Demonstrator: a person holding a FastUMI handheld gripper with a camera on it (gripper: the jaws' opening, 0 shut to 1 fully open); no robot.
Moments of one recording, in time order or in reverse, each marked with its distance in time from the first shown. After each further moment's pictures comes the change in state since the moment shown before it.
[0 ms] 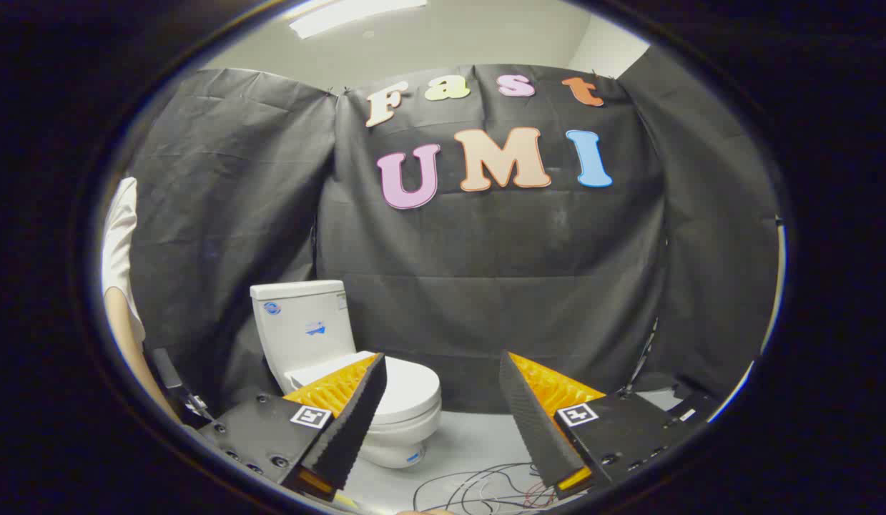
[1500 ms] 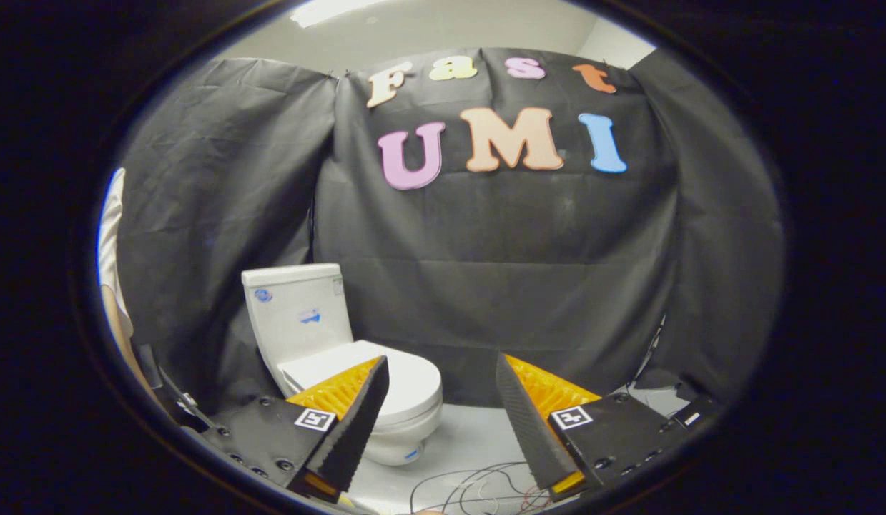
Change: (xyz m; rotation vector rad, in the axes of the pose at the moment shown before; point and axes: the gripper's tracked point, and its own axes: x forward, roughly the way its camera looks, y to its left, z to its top) arm 0.063 0.011 -0.037 -0.036 0.142 0.023
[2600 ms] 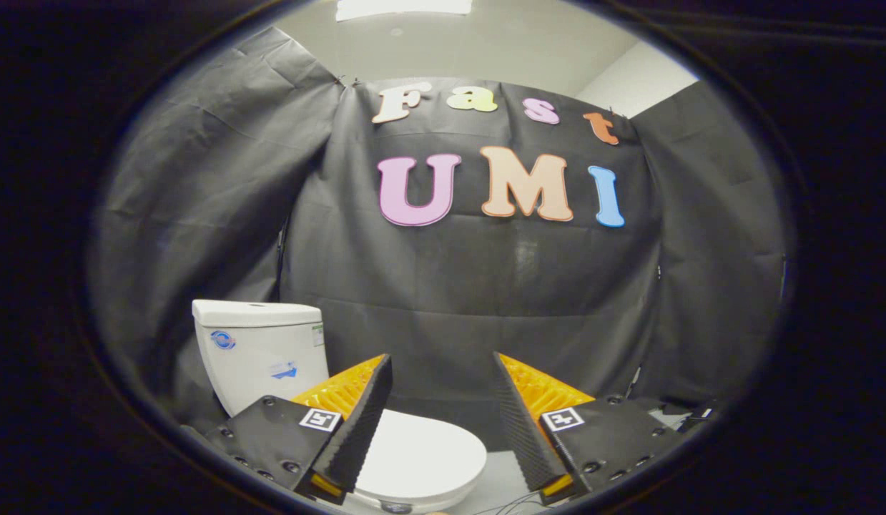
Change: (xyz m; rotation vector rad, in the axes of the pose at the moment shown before) arm 0.106 0.151 0.077 -0.063 -0.275 -0.253
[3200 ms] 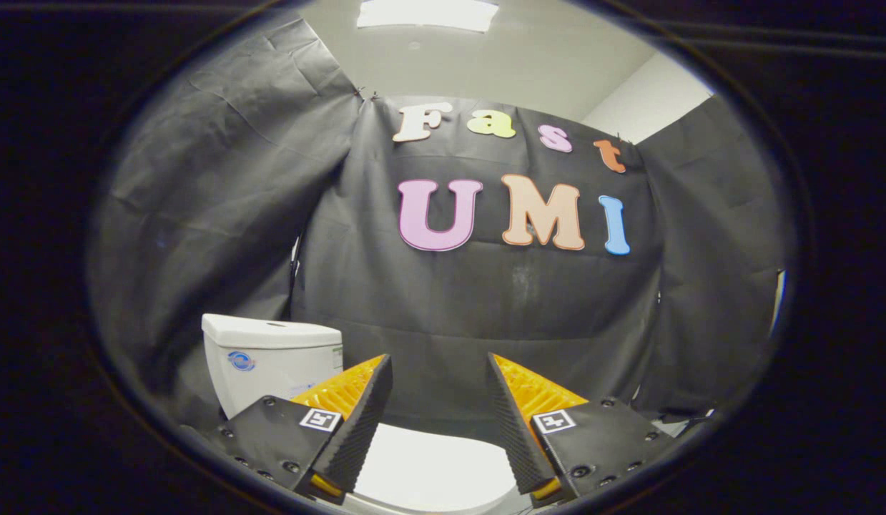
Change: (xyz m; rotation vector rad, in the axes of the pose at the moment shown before) arm -0.010 0.069 0.029 -0.016 -0.098 -0.015
